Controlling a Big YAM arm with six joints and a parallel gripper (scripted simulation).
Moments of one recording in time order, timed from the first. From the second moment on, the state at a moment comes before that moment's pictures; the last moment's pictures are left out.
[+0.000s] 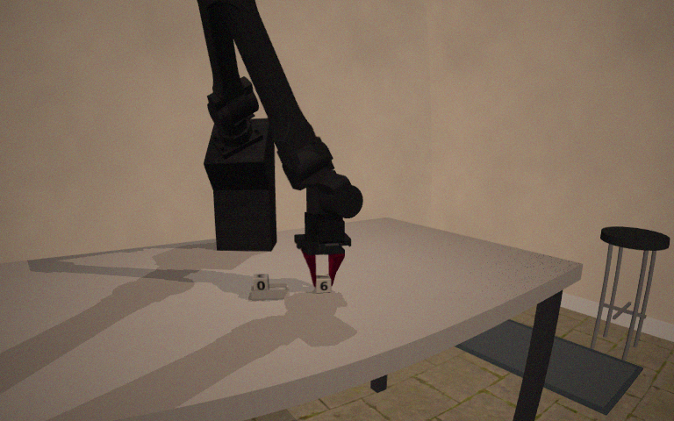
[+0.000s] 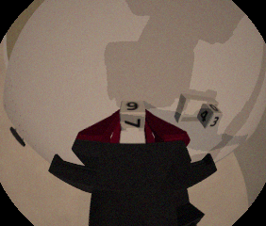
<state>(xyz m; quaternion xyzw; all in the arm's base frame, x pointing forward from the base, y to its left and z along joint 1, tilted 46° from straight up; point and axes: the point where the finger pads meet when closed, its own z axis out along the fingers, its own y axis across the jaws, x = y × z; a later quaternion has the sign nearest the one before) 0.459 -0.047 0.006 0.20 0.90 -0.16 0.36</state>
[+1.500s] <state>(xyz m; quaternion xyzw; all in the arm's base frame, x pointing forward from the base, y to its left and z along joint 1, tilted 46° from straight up) 0.460 -0.047 0.006 0.20 0.90 -0.15 0.36</state>
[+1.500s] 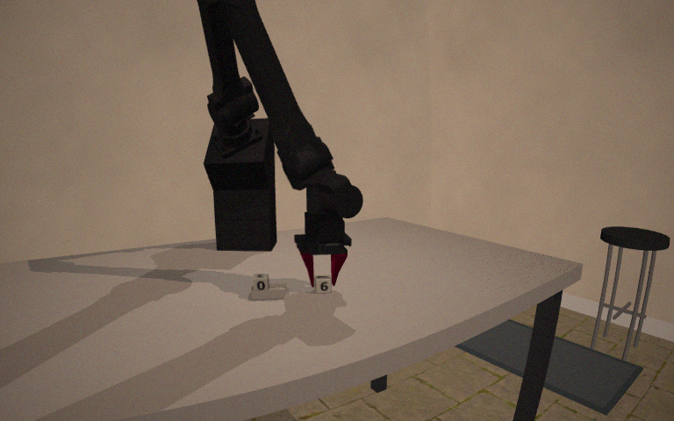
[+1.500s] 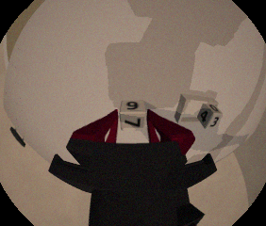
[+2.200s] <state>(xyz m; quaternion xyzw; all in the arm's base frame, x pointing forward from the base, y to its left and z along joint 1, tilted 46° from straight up) 0.460 -0.047 0.014 0.20 0.90 -0.15 0.36</state>
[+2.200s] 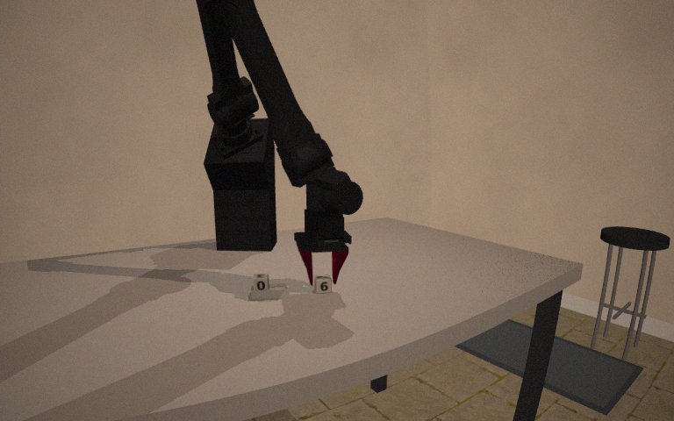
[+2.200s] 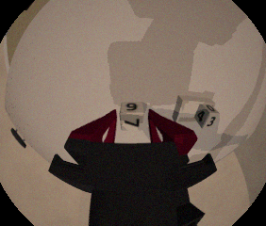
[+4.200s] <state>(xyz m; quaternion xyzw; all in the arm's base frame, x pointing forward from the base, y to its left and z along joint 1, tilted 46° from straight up) 0.412 -0.010 0.072 0.20 0.90 -0.15 0.37</state>
